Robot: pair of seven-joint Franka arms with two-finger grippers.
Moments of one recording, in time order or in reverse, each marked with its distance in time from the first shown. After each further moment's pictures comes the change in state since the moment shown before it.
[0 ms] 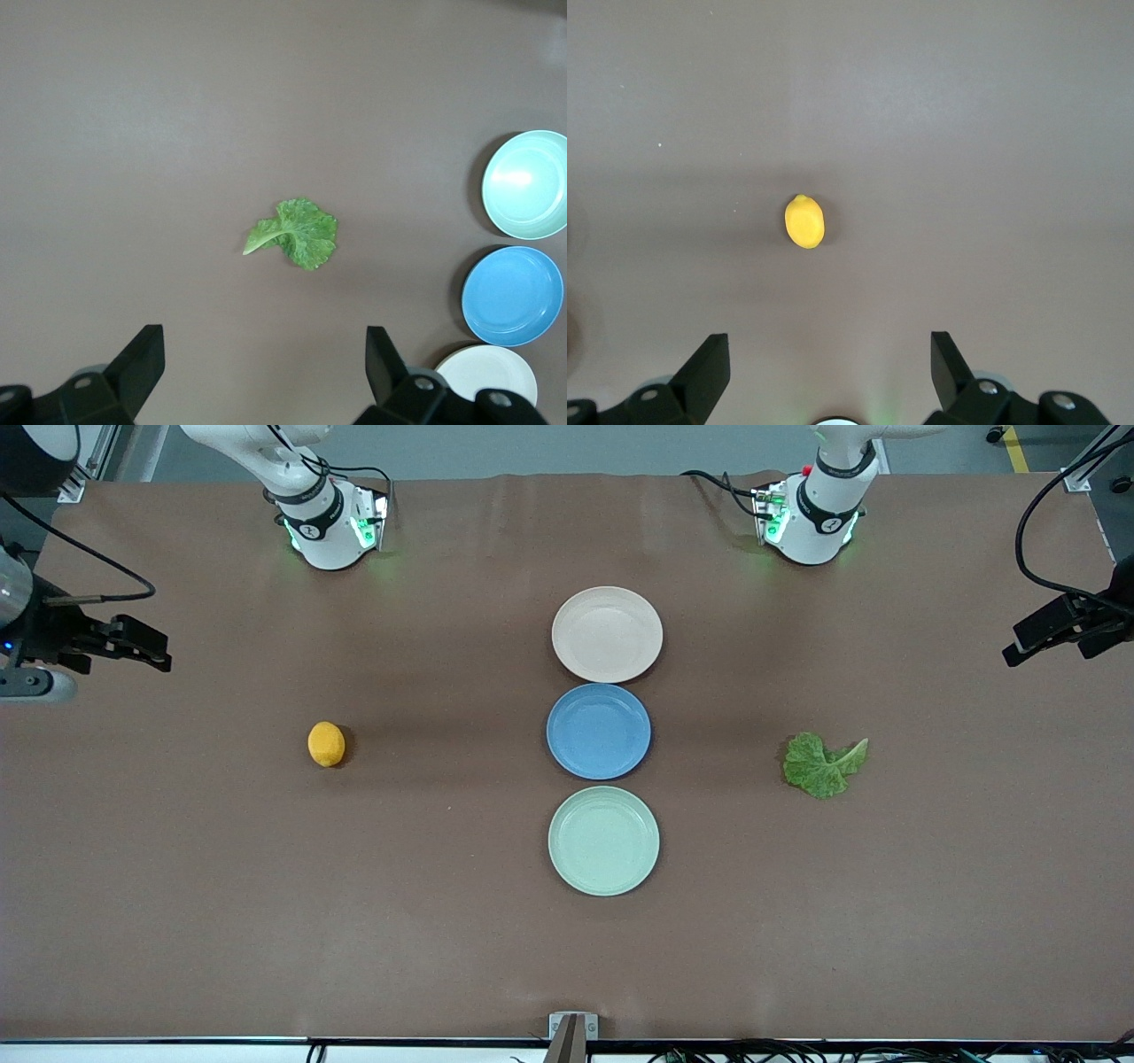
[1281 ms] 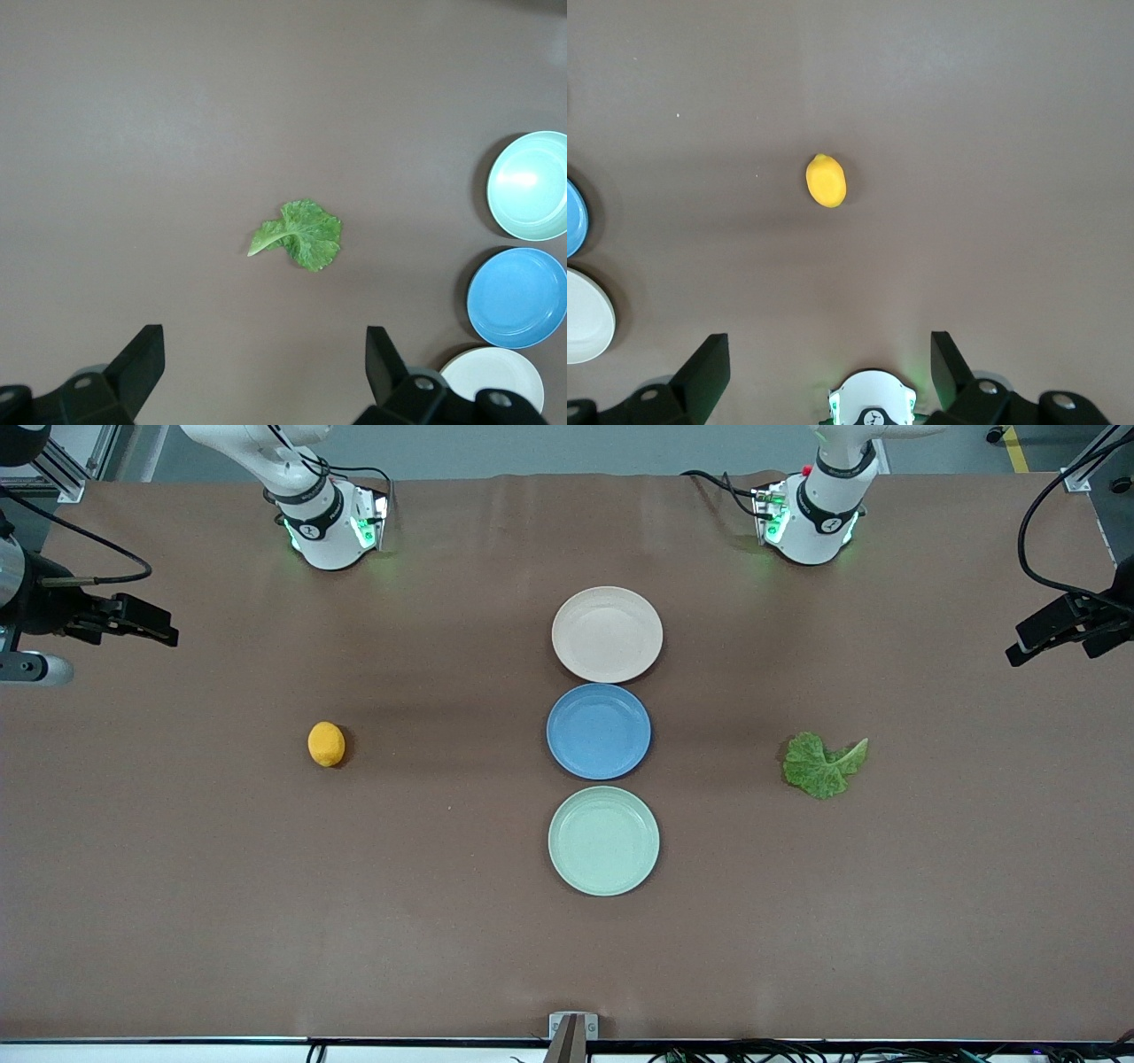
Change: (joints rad) left arm 0.000 0.000 -0.001 0.004 0.006 0.000 0.001; right arm 0.004 -0.004 -0.010 0.023 0.065 -0.114 0.080
